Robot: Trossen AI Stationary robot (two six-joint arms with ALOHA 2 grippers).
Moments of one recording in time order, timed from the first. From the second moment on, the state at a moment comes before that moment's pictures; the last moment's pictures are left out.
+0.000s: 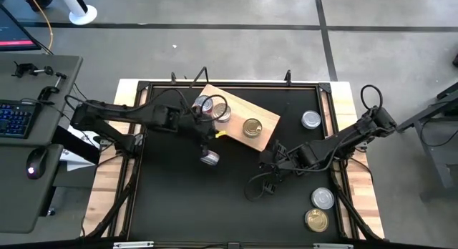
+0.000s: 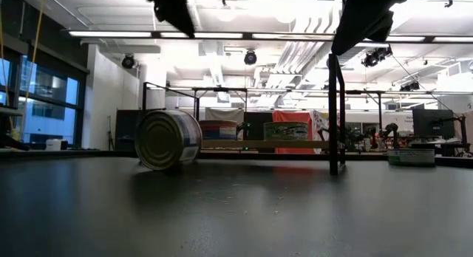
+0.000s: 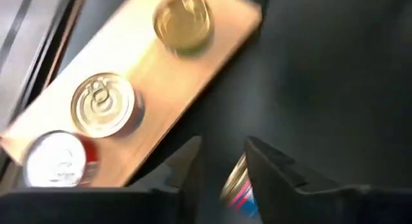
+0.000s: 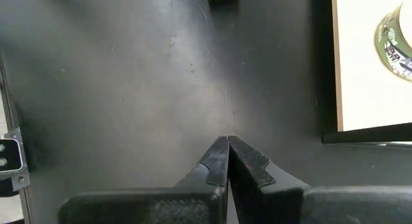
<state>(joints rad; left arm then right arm) -0.07 1.47 1.40 -0.93 -0.25 -0.14 0.43 1.52 1.20 -0.75 0.29 0.79</state>
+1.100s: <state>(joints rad) -0.10 1.85 1.35 -0.99 -0.09 0.28 0.49 1.52 1.20 -0.76 0.30 1.01</state>
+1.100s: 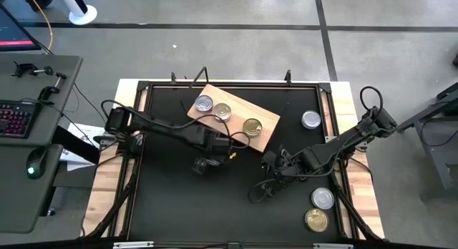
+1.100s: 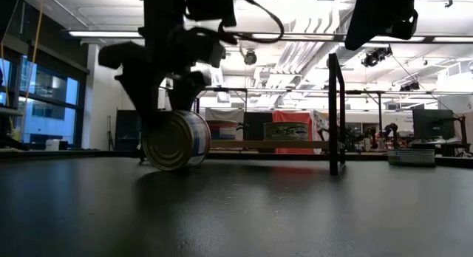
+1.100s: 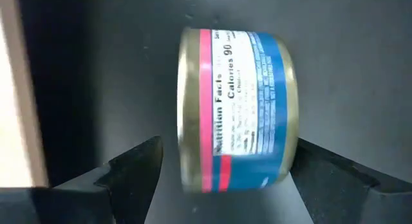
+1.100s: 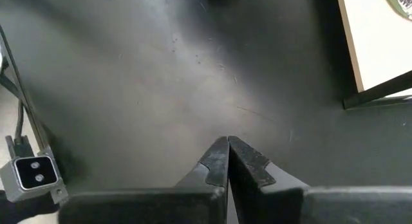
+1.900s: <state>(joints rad) -0.02 1.48 1.42 -0.89 -0.45 0.31 0.62 1.50 1.20 -0.81 0.35 1.09</state>
